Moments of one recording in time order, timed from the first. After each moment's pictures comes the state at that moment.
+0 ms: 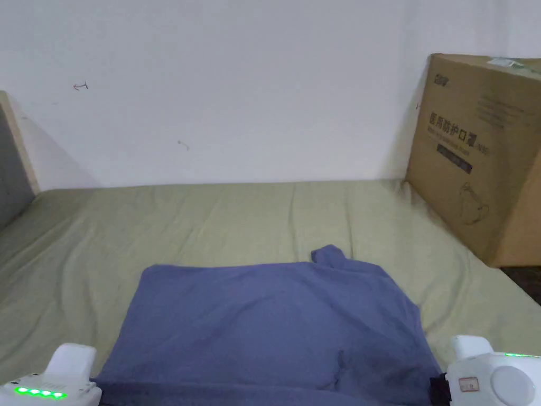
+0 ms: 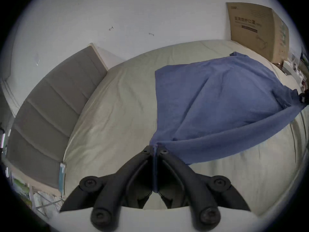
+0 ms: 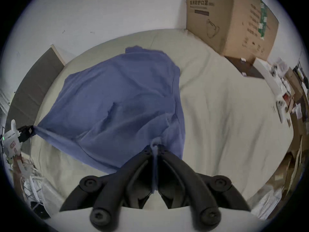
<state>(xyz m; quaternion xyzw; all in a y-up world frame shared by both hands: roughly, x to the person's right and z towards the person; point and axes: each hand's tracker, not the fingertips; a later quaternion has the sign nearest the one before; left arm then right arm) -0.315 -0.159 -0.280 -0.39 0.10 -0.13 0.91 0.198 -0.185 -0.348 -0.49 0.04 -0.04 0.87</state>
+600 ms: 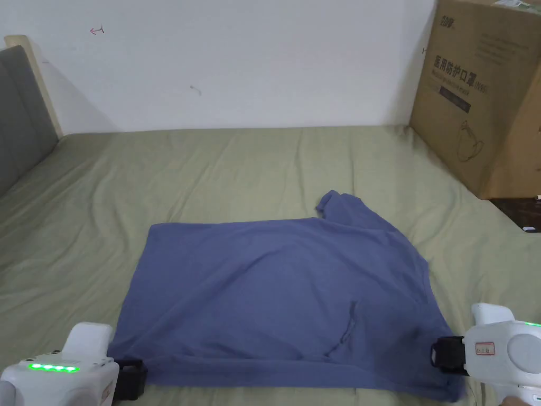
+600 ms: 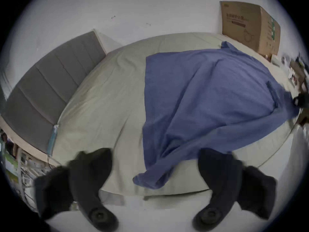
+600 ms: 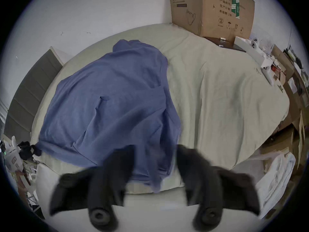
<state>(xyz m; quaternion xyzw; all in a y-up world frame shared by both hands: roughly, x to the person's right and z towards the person) -0.332 -0.211 -0.173 -0.42 0.08 -0.05 0.90 0.216 -0.212 -0.241 -0.48 0.01 -0.07 0.87</state>
